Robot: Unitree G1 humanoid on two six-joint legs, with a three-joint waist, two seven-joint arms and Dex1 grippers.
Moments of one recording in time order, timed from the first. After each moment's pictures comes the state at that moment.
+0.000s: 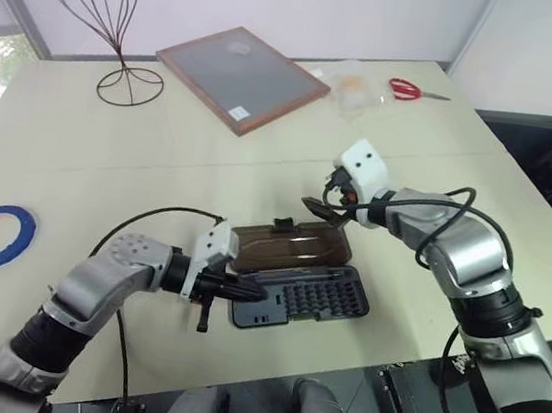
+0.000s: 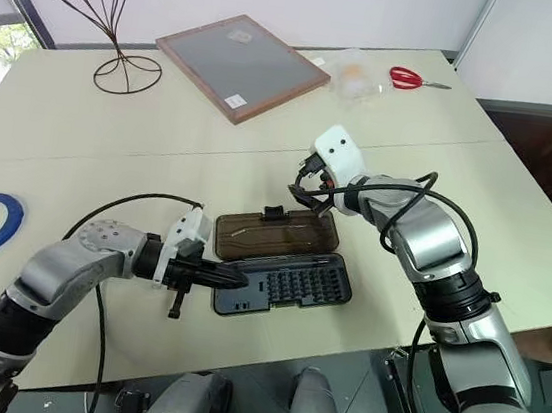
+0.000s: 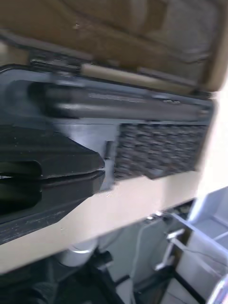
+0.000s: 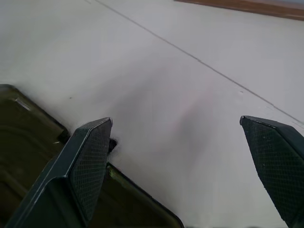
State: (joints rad) left arm -0.30 0.64 -0.27 -0.25 -0.46 0.61 -1.11; right arm -0.78 -0.62 0.34 -0.09 0.34 0.83 0.52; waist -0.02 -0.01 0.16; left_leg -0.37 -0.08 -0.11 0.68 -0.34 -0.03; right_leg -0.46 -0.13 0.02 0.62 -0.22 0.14
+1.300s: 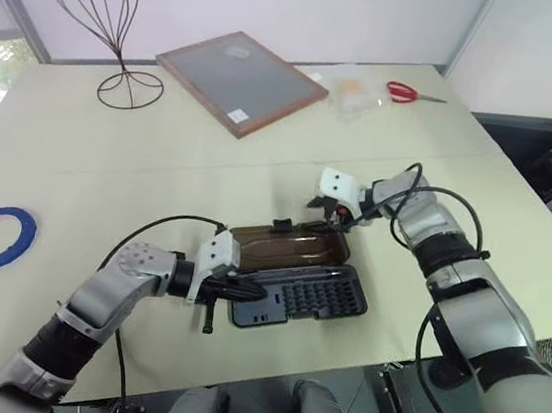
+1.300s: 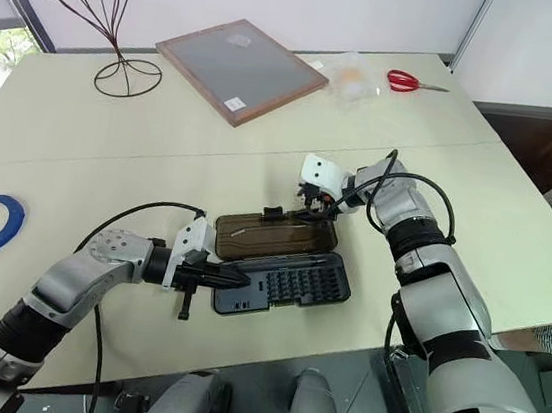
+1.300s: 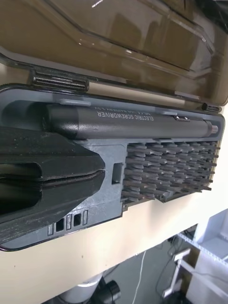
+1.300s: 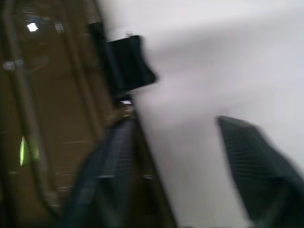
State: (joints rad) left arm -0.28 0.60 -0.30 -0.16 -0.37 0.45 -1.06; right arm -1.07 -0.44 0.44 0.94 -0.11 -0.02 1.19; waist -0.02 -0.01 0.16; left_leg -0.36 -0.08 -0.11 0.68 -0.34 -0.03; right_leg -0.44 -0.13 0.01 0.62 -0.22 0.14
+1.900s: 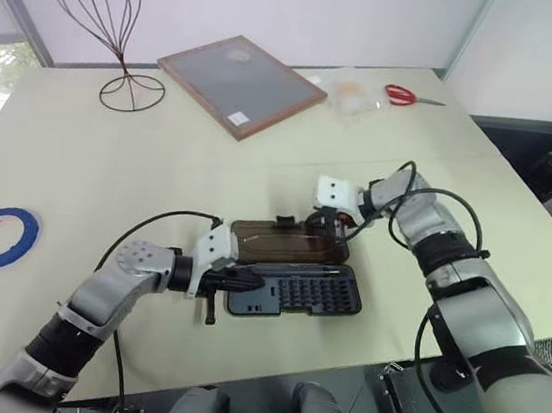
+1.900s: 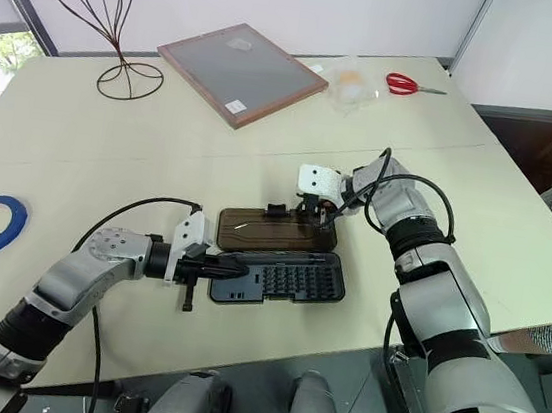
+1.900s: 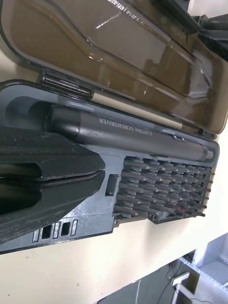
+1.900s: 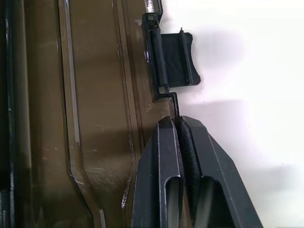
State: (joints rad) left arm -0.29 0.57 -0.27 -0.14 -0.36 0.44 -1.01; right arm -1.07 -0.45 0.43 0.93 -0.23 -0.16 1.21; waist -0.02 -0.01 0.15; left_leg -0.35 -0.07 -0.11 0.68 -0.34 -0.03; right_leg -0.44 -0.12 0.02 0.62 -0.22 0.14
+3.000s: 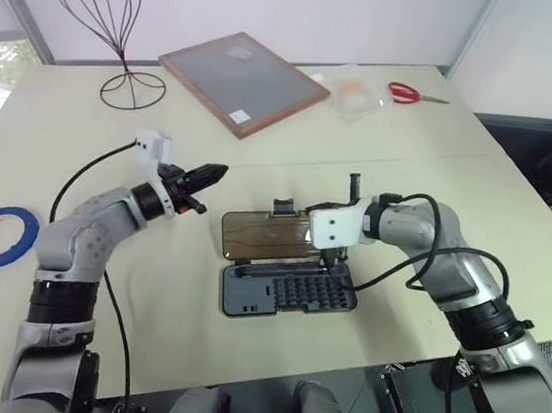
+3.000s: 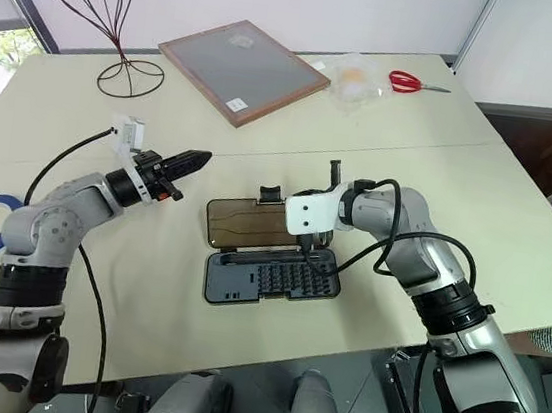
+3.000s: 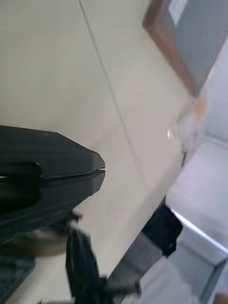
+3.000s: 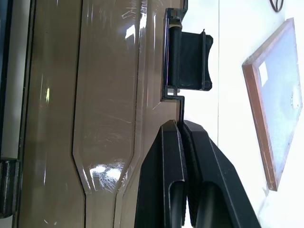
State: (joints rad) left arm -0.49 0.42 0.21 0.04 -0.65 0.69 -0.65; right arm -0.68 -0.64 0.38 -0.01 -0.44 -0.04 0.93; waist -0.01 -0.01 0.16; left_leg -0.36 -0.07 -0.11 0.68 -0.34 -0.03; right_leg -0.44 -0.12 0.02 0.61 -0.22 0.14
